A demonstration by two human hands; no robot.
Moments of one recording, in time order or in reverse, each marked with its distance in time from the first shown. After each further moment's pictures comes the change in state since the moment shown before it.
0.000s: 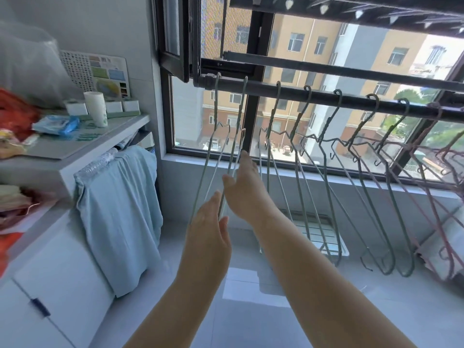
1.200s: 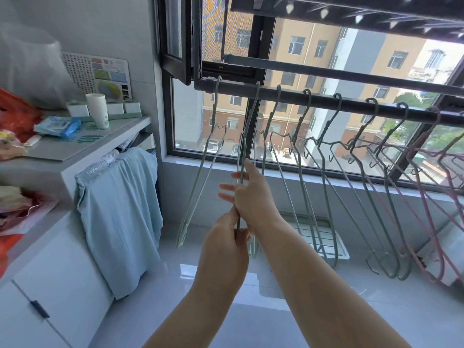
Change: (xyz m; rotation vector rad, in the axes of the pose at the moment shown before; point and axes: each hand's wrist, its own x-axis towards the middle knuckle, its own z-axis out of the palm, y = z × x) left_hand -0.005 0.015 0.007 -0.196 -0.145 -0.118; right_hand 0.003 0.008 0.003 0.617 0.028 0.181
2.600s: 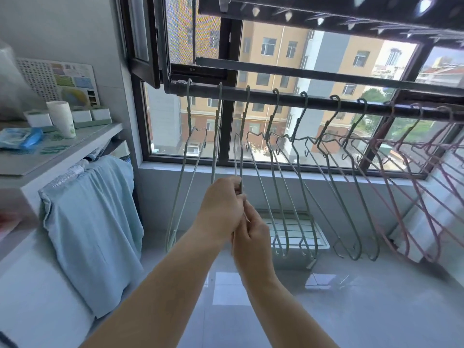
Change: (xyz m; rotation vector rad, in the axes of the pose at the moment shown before) left_hand 0.065 0.038 0.022 0.104 -0.200 -0.052; right_hand -0.037 0.073 -0.037 -0.053 0.206 -0.315
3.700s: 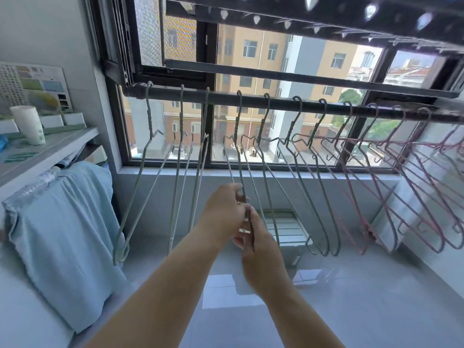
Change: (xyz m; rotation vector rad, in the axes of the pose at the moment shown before) left_hand -0.007 0.033 0.036 -0.069 -0.147 -0.035; right_hand -0.015 -0.013 -0.064 -0.401 -0.036 0.021
